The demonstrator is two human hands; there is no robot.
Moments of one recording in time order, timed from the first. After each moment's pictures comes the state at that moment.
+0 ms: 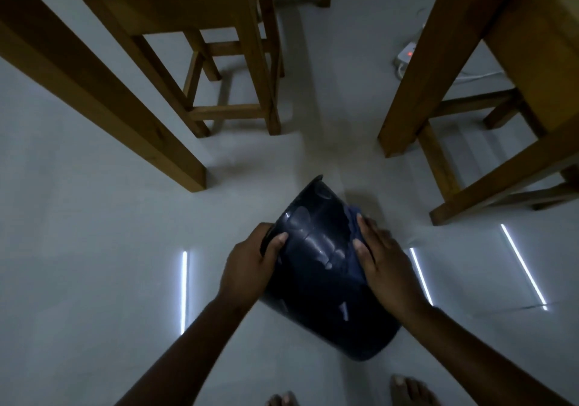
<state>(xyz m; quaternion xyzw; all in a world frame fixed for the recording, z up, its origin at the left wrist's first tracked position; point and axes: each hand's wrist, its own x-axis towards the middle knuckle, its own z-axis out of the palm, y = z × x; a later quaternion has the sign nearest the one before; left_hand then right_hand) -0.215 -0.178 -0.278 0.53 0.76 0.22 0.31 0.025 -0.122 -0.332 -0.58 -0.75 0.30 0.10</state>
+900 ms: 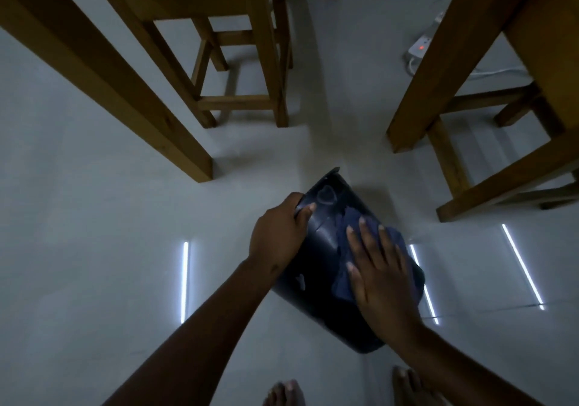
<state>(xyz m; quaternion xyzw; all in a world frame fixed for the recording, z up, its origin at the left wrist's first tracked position) -0.196 -0.135 -0.278 0.57 0.75 0.19 0.27 0.003 -0.166 -0.325 -0.54 -0.82 0.17 0.06</state>
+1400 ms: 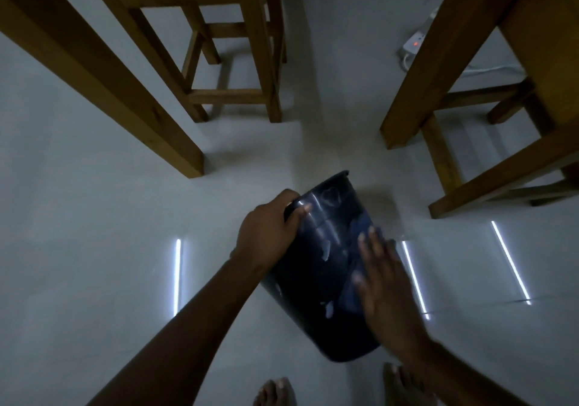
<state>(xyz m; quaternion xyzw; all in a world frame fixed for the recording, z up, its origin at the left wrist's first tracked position) -0.201 -0.138 -0.280 0.58 0.75 0.18 0.28 0.029 -0.177 -0.337 -0.55 -0.79 0.26 0.09</state>
